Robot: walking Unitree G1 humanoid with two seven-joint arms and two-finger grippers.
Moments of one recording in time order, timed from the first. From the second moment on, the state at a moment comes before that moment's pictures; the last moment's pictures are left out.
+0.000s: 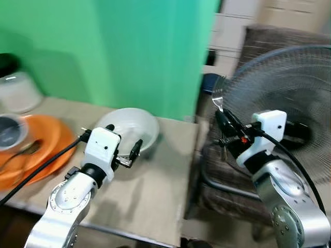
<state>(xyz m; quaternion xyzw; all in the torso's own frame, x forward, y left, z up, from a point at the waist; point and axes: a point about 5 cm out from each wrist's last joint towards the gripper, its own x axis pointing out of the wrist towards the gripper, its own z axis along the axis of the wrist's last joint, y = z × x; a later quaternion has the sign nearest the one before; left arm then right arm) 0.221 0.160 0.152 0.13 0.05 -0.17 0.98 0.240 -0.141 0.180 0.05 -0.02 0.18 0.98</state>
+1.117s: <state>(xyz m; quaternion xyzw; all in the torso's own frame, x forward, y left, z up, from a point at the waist) 0.226 0.168 0.165 0.13 0.03 -0.13 0.98 0.251 -0.136 0.174 0.09 0.01 0.17 0.98</state>
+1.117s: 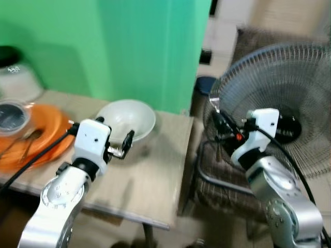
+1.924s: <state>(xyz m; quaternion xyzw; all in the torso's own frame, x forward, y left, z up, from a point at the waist) 0.244 0.176 0.153 0.11 0.06 -0.05 0.99 0.260 -0.158 0.167 0.02 0.02 0.05 1.00</state>
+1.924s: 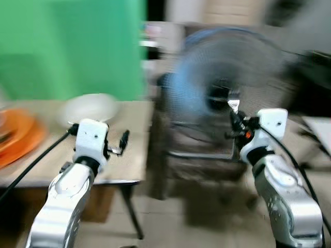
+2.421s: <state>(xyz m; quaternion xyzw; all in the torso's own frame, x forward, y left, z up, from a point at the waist) 0.256 0.184 0.172 0.10 -0.02 0.03 0.99 0.271 -0.165 0.178 0.03 -0.03 -0.05 1.00</state>
